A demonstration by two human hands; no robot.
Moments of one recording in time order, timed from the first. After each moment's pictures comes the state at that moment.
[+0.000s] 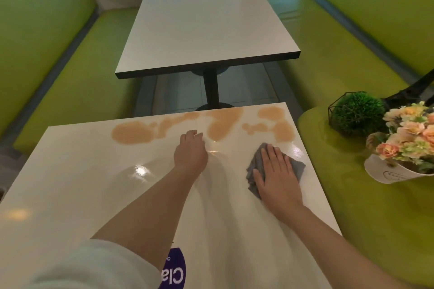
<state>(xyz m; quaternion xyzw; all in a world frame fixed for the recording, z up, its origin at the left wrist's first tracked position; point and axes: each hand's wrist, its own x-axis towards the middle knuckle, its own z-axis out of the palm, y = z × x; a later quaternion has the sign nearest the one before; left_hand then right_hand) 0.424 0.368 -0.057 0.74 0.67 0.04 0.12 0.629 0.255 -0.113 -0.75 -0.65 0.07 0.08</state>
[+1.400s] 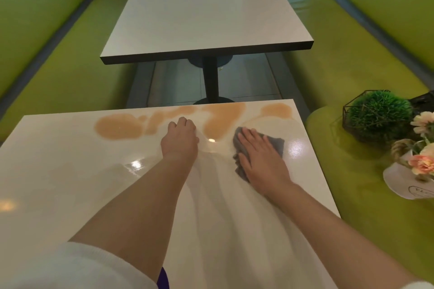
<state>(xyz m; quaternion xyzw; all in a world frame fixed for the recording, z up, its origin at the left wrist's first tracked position) 0.422 0.402 -0.067 0.73 0.68 0.00 0.05 0.622 0.326 -0.113 -0.65 -0.74 0.12 0.12</state>
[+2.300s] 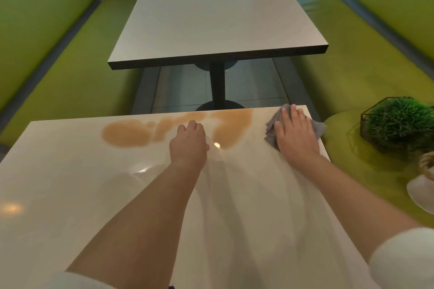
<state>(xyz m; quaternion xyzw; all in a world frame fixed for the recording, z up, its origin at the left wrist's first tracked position) 0.420 0.414 -0.065 0.75 0.66 -0.02 0.02 0.678 0.402 -0.114 -0.78 -0.61 0.03 0.10</state>
